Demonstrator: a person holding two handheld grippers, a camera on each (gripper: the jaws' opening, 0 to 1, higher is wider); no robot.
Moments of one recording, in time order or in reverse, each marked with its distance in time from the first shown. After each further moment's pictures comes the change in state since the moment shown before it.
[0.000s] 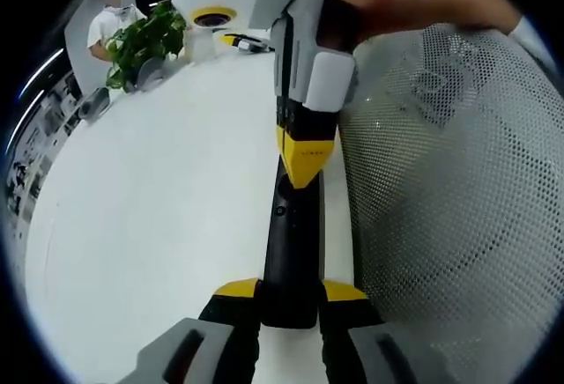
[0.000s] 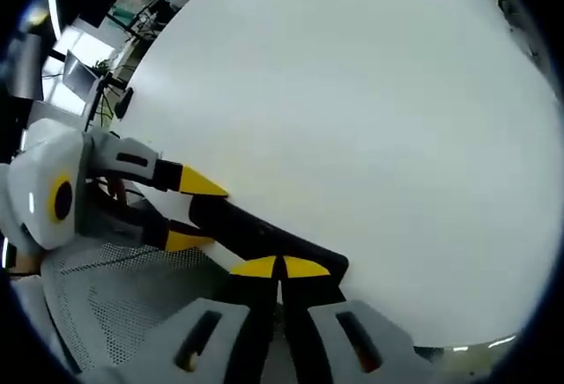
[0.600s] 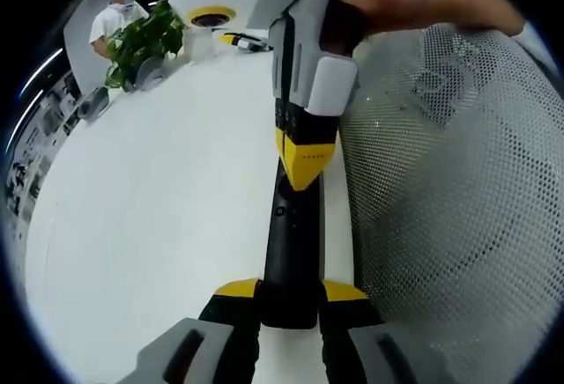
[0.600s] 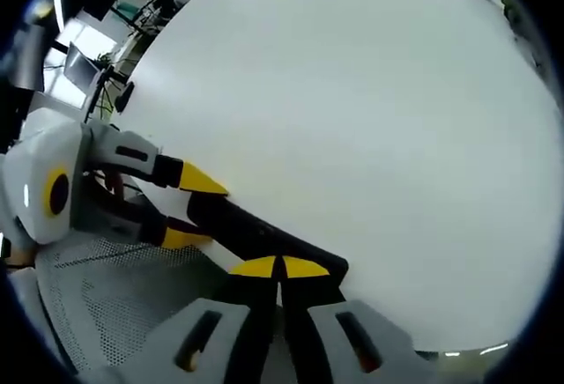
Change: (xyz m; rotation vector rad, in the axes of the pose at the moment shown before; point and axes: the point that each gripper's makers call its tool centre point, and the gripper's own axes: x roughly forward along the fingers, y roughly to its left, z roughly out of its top) left arm 0.001 0.000 0.000 0.001 0.007 -0.003; right arm 0.002 0.001 0.000 -0.047 0.005 -0.023
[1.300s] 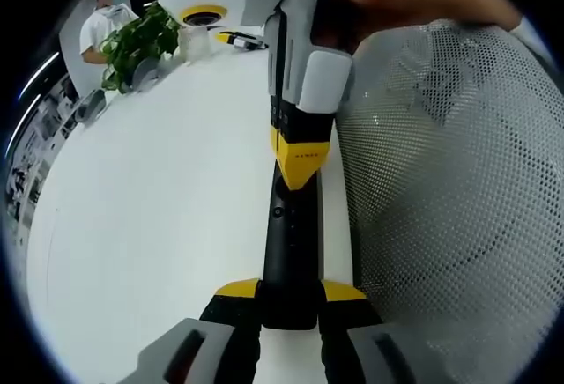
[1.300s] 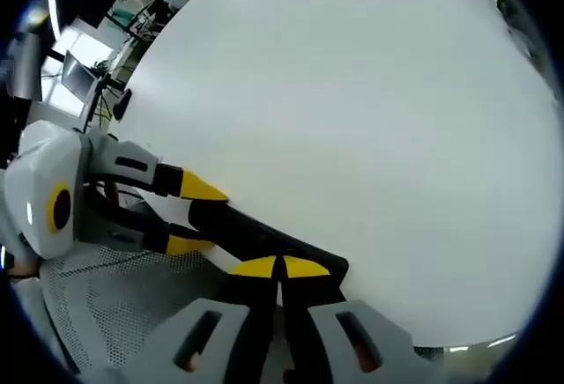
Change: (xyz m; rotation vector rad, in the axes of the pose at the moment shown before) left arm 0.001 -0.002 0.002 0.024 0.018 -0.001; right arm -0.005 -0.002 0.005 0.057 -0.033 0.010
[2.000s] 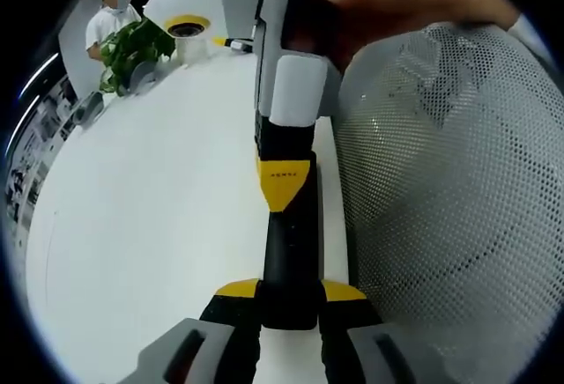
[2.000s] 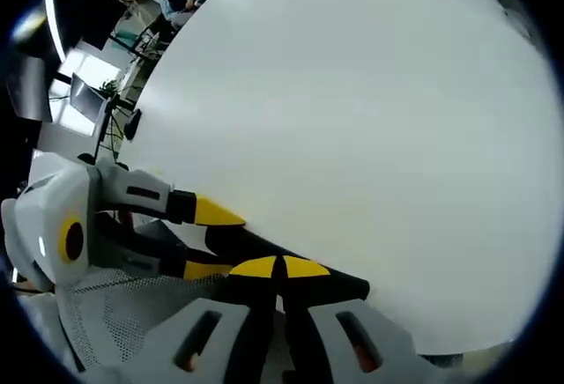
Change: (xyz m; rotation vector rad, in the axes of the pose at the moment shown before) left arm 0.002 -0.003 0.004 0.000 -0.014 -0.007; right arm 0.009 0.011 0.008 0.054 -0.036 0.092
